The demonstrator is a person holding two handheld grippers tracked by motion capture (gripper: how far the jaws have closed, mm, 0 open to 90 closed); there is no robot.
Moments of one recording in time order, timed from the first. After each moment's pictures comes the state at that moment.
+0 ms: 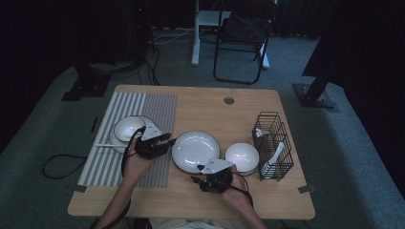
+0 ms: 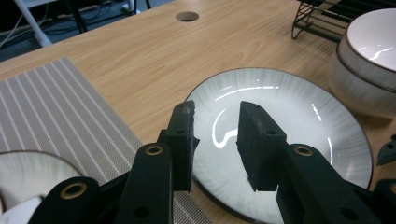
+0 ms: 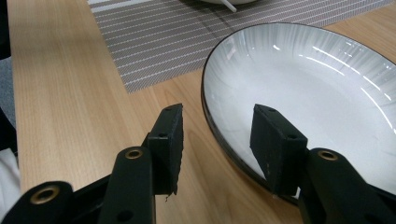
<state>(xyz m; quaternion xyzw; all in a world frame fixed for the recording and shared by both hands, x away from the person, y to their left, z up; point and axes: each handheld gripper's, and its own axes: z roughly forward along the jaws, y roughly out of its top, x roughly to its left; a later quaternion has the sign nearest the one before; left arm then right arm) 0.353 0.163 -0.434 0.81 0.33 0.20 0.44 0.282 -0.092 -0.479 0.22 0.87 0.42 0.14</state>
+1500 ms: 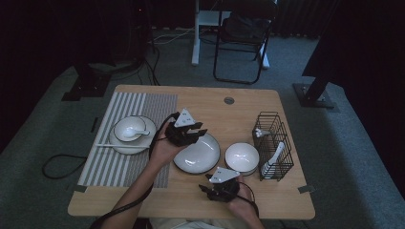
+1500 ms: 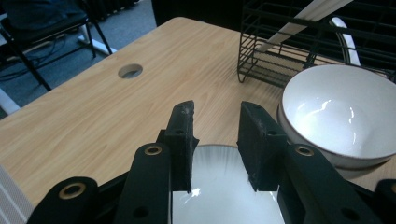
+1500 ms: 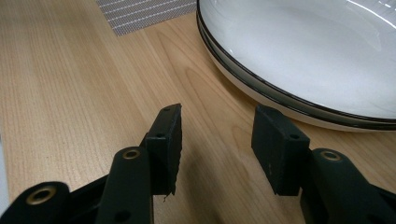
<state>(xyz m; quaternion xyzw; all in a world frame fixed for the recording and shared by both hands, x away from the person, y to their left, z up) 0.380 0.075 -0.396 0.84 0.23 0.18 0.46 0.267 -0.115 -0.514 0.25 0.87 0.40 0.14</state>
